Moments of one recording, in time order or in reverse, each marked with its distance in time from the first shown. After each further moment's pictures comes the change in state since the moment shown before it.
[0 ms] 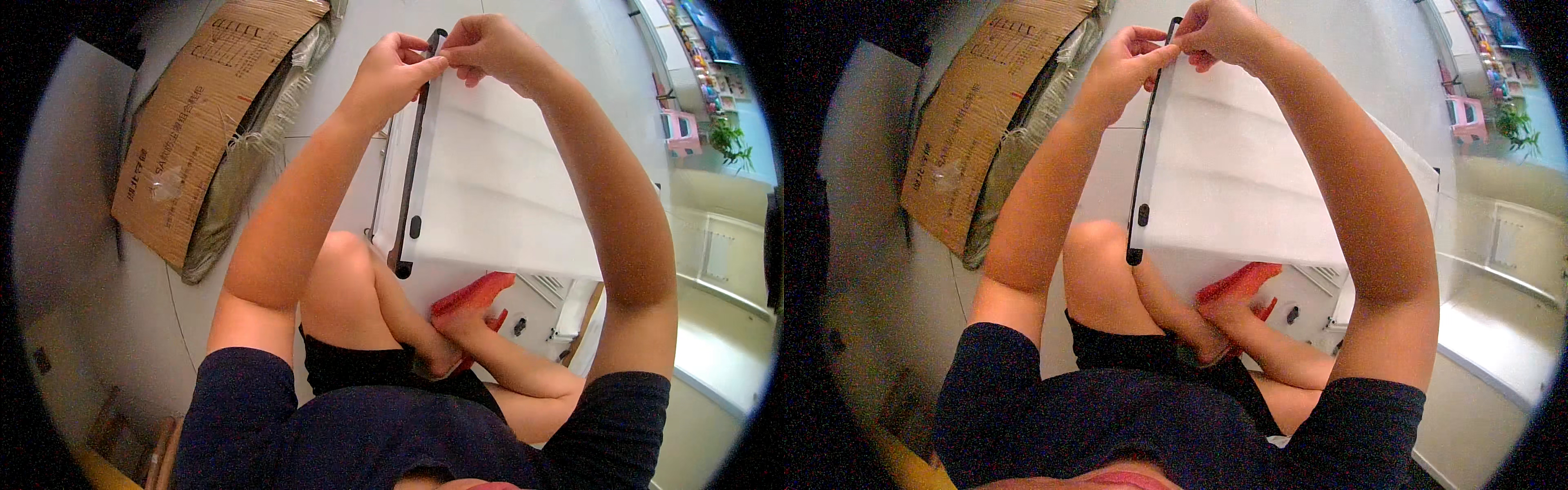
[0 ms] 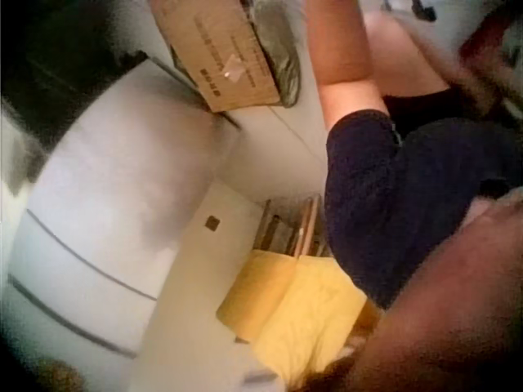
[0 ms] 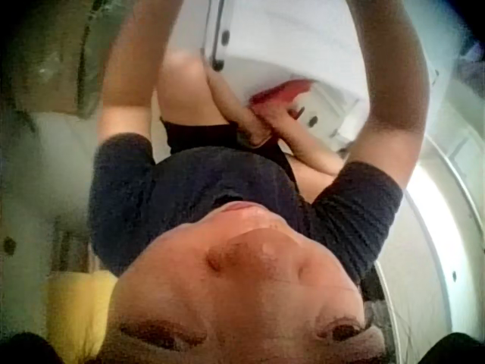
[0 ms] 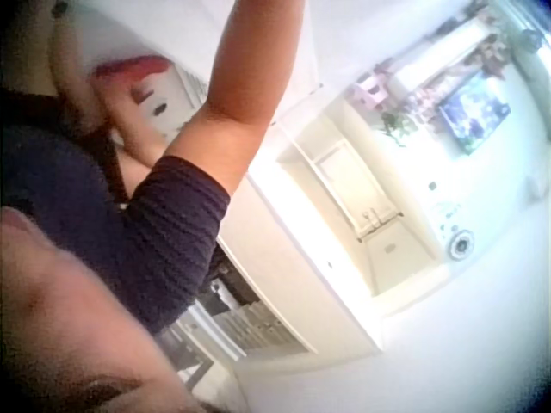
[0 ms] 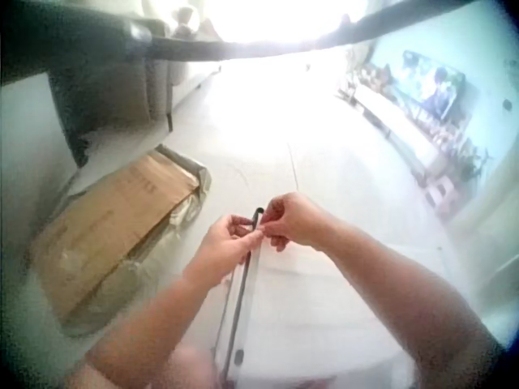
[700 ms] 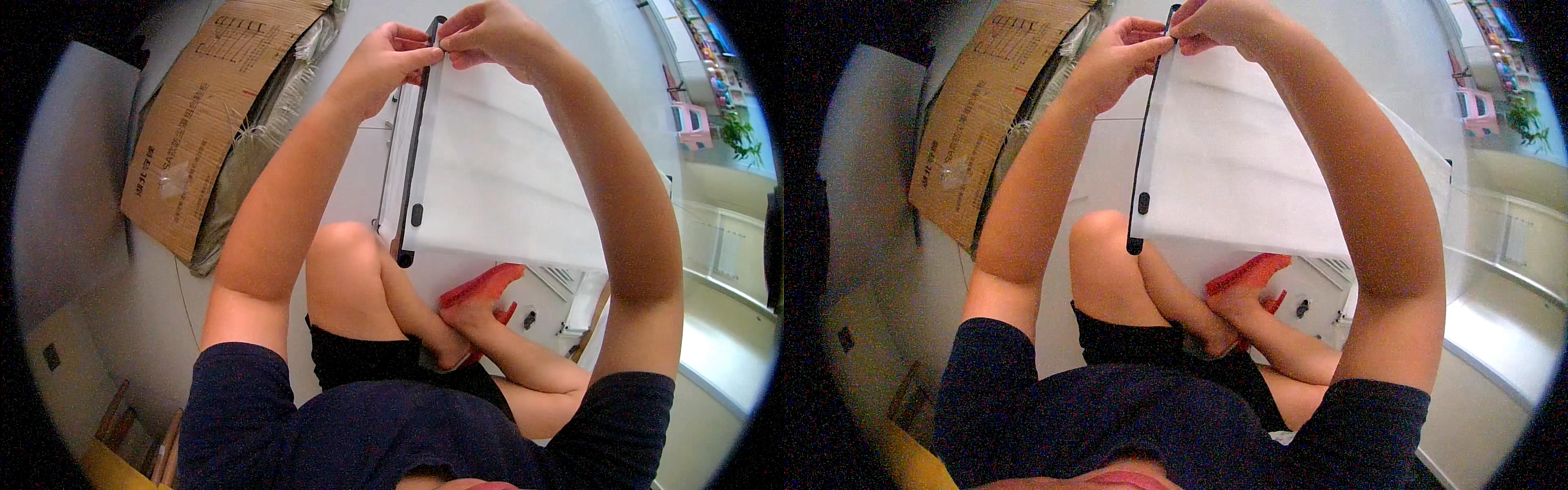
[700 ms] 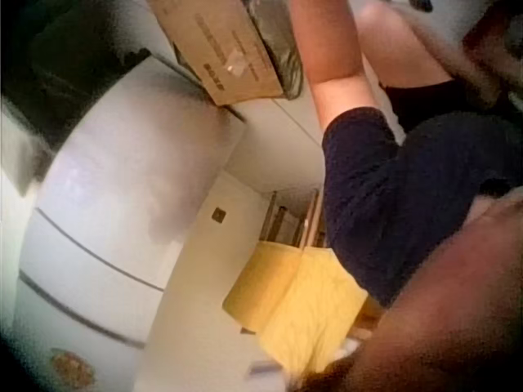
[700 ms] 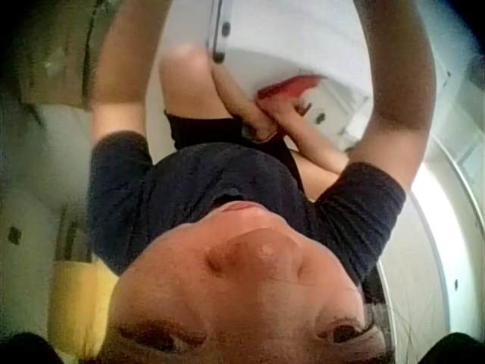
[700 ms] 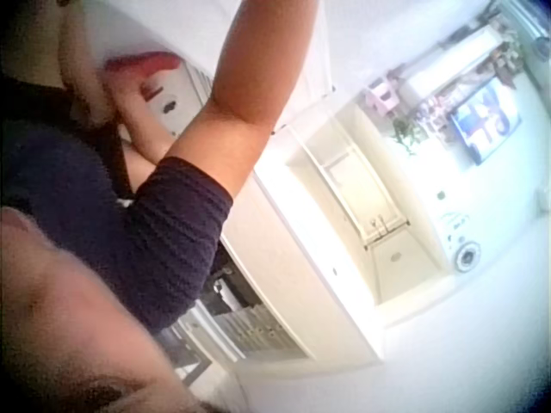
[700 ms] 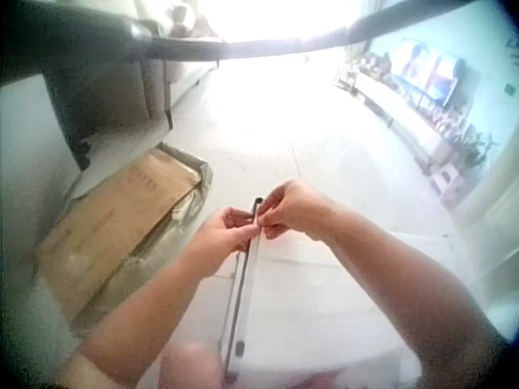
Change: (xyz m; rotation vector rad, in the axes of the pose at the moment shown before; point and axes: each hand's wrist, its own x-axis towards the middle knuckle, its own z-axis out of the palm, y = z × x) left_hand 0.001 0.000 -0.011 -0.088 -0.117 -0.065; right_hand -0.007 -0.021 -0.002 0.099 0.036 0.223
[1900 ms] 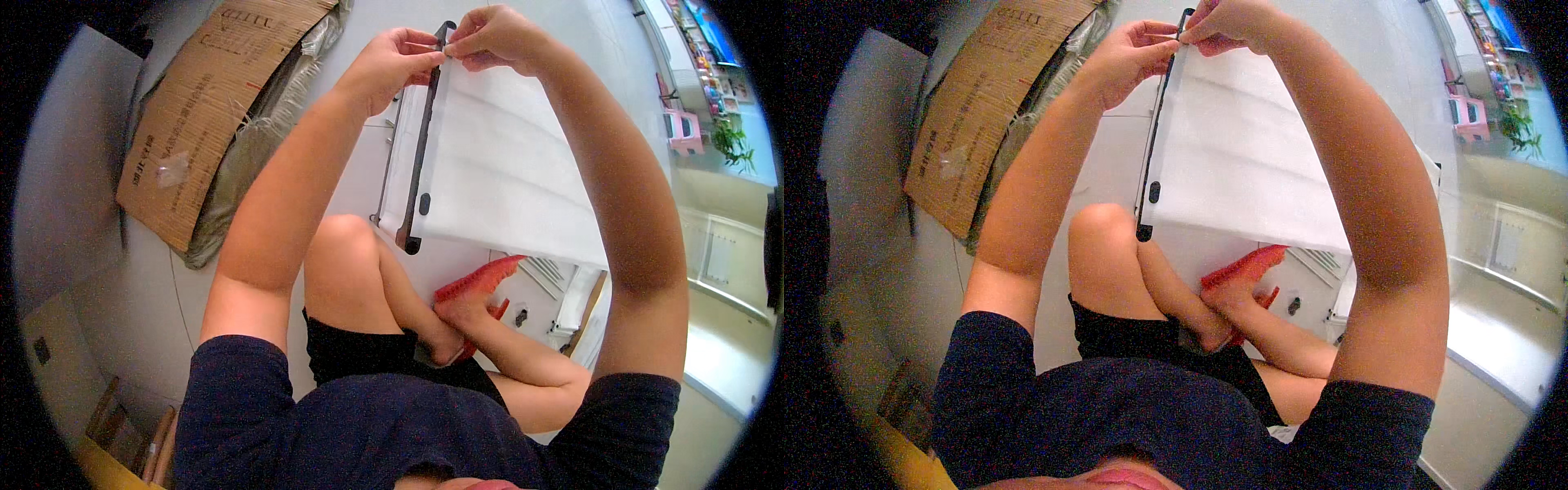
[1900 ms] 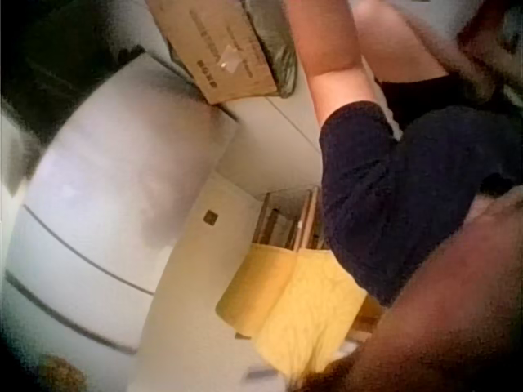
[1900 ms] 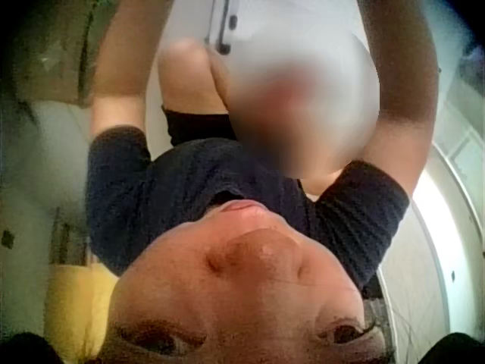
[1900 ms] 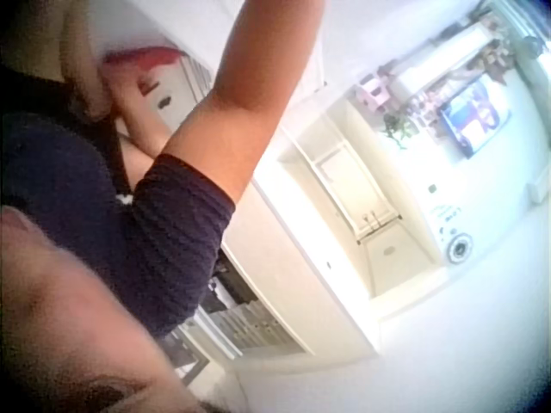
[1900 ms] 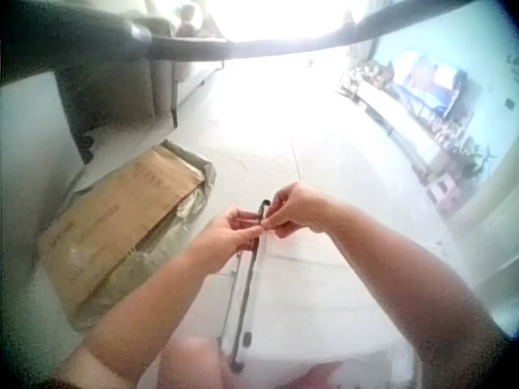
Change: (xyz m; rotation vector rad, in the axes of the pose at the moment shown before) left_hand 0.000 -0.002 -0.007 -0.131 -0.056 -0.056; right_hand 0.011 -0.003 -0.005 -0.019 -0.059 0.068
